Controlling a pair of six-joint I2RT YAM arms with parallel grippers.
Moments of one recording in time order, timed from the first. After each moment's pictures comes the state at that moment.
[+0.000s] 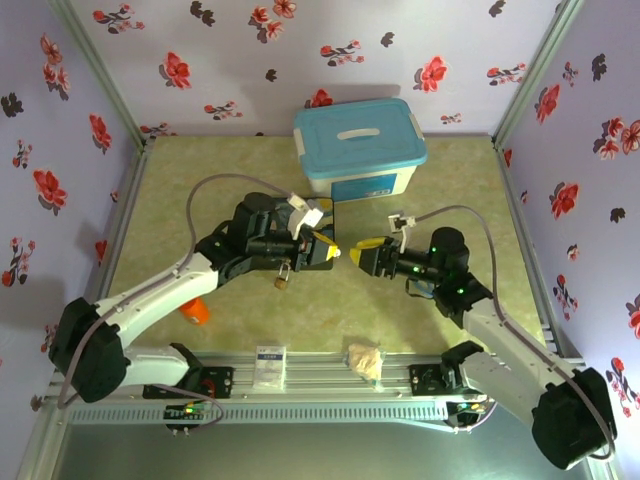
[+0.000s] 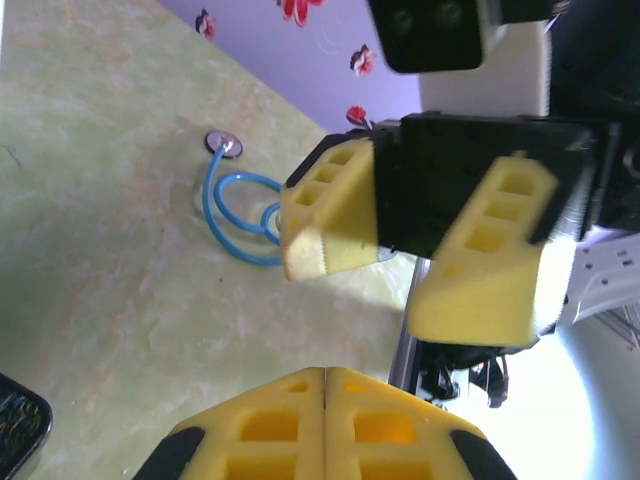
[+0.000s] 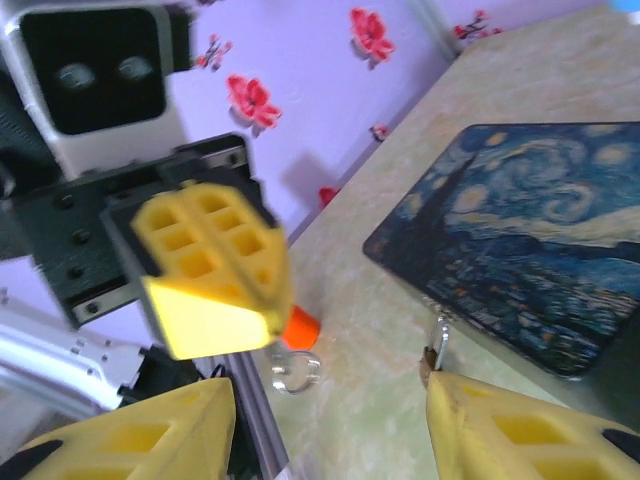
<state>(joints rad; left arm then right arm) -0.76 1.29 0.93 -0.09 0.67 -0.26 0.47 0.88 0.47 0.25 -0.78 0.56</state>
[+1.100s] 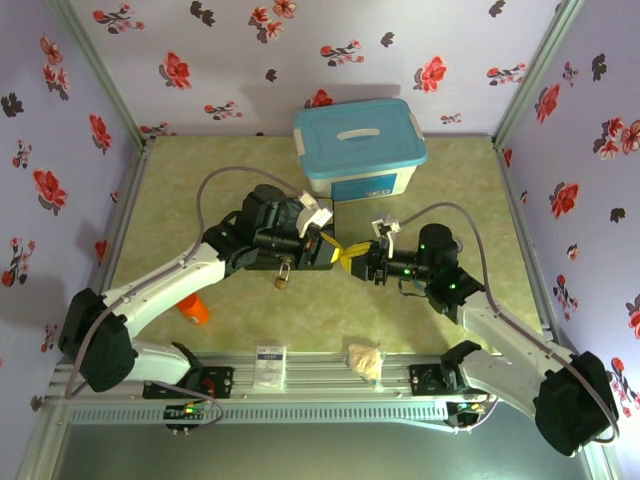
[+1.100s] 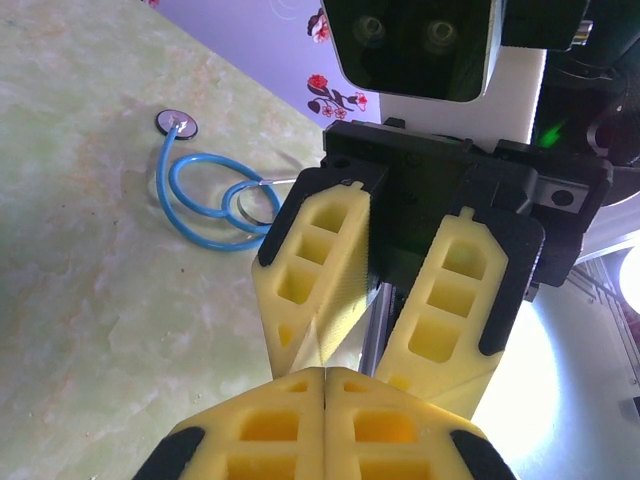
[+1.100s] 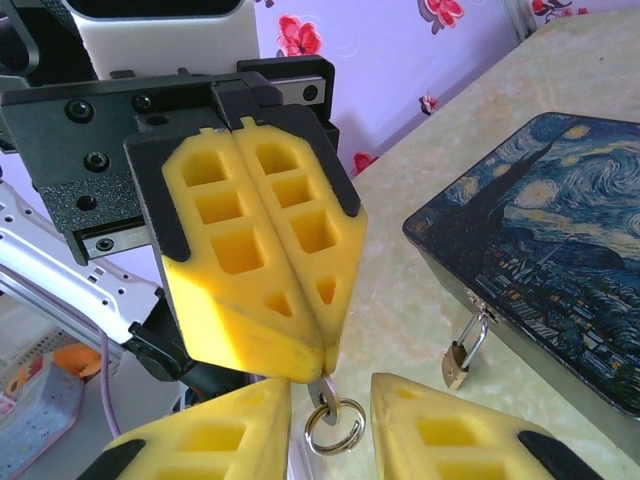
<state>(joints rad) -0.77 1.35 1.04 -0.19 0.75 -0.20 0.53 0.95 0.50 0.25 -0.84 0.43</state>
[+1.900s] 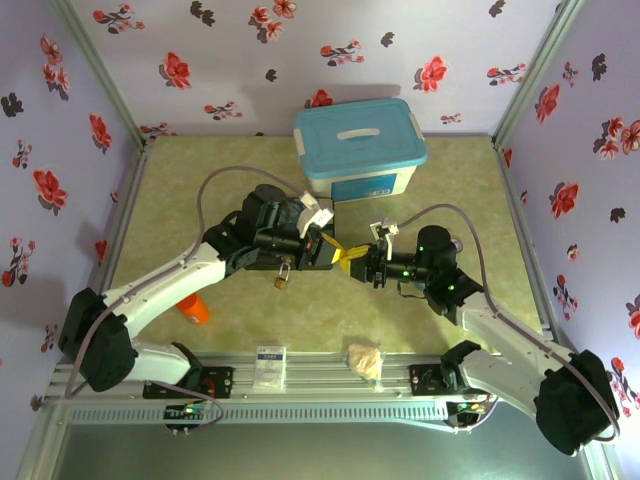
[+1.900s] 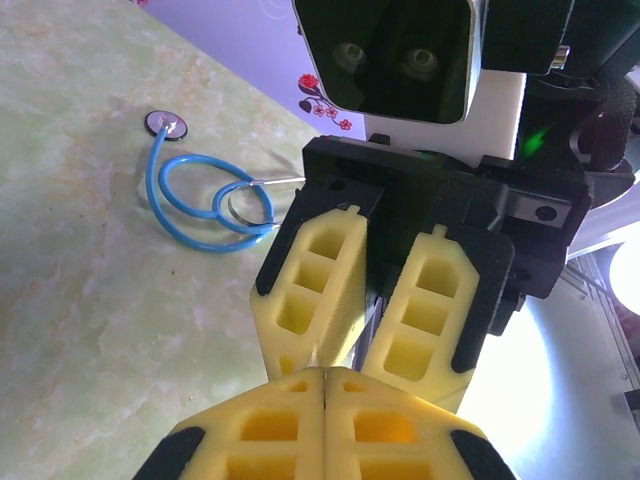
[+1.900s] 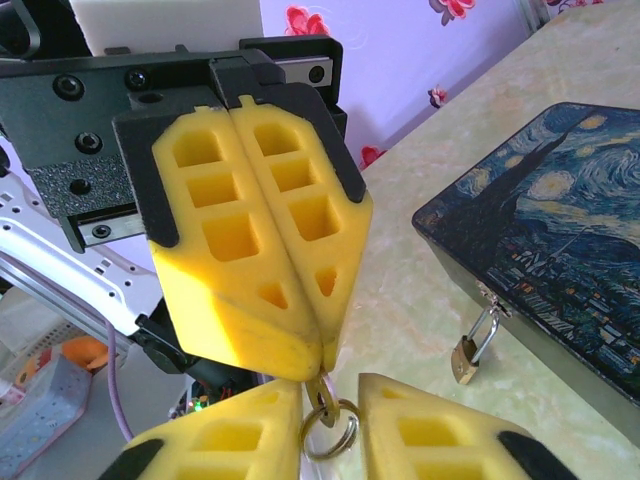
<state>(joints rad) -0.78 1.35 1.04 -0.19 0.76 -0.20 0.54 0.95 0.49 0.26 -0.84 0.43</state>
